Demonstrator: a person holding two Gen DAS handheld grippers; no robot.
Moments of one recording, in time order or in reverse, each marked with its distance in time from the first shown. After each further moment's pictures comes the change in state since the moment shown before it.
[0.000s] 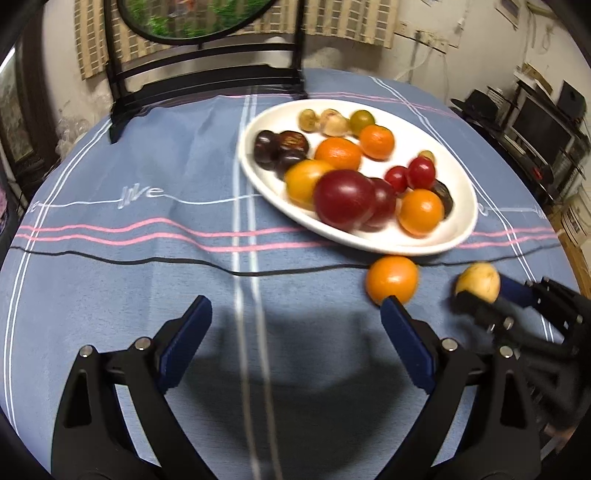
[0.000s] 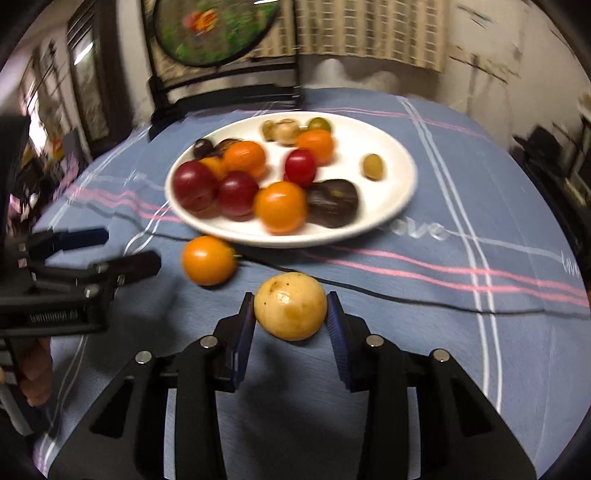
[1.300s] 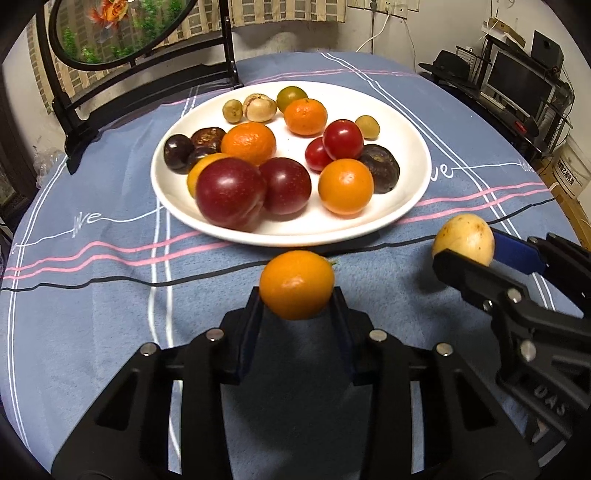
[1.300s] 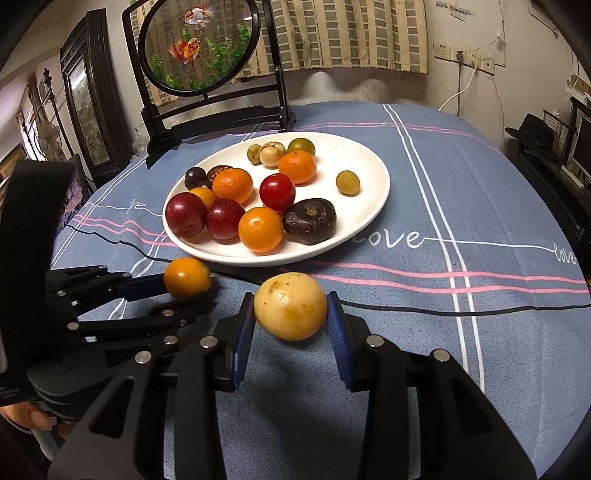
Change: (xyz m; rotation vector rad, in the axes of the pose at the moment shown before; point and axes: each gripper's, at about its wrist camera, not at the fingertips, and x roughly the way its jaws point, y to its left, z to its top) left arm 0.015 -0.060 0.000 0.143 0.042 0.001; right arm -0.016 -0.013 0.004 0.042 -0.057 0.031
